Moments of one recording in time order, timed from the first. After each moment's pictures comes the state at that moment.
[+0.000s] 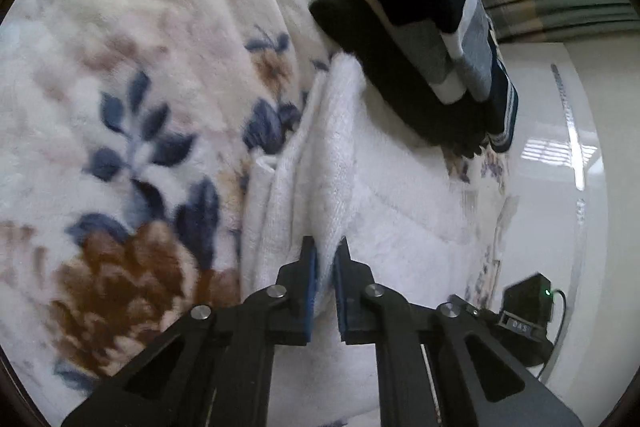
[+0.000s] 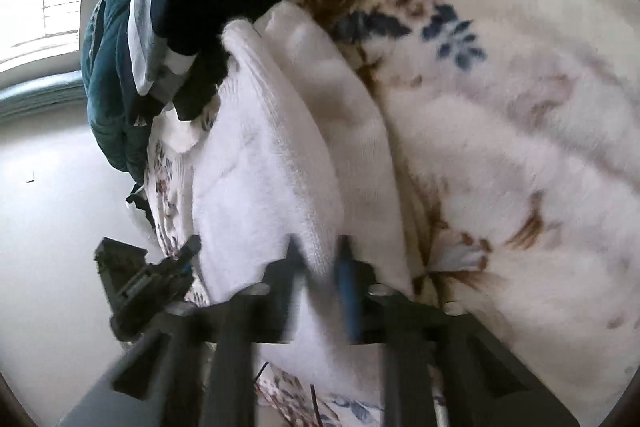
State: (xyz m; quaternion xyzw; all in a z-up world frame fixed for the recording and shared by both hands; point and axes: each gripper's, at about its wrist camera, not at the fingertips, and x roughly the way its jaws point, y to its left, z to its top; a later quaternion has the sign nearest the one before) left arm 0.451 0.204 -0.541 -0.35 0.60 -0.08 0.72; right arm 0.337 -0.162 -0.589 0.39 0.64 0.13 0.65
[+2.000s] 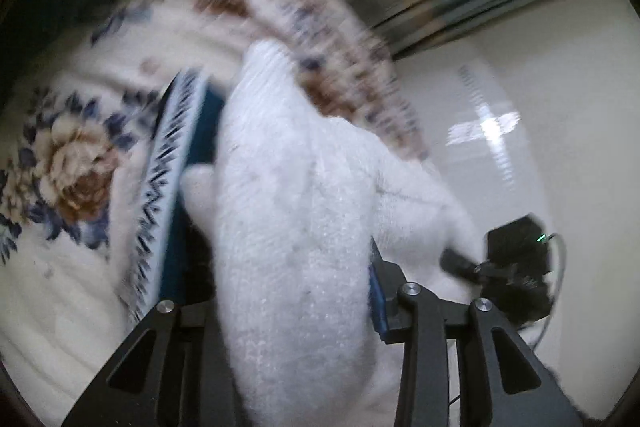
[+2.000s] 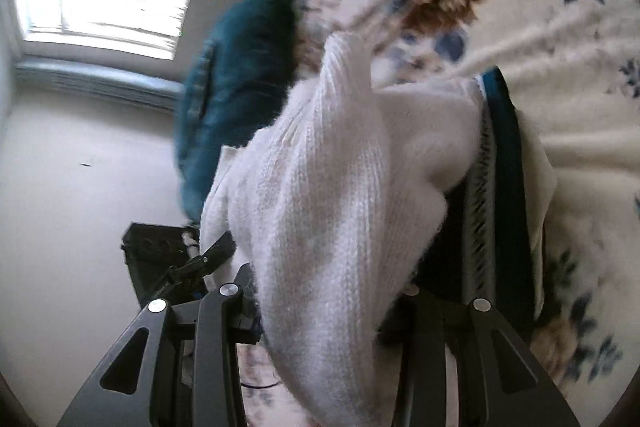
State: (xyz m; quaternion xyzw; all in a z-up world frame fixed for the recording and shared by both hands) left arm 0.708 0.182 -0.461 -0.30 0.51 -0.25 0.76; right arm 0.673 -0.104 -0.486 0.36 0.53 0.24 0.73
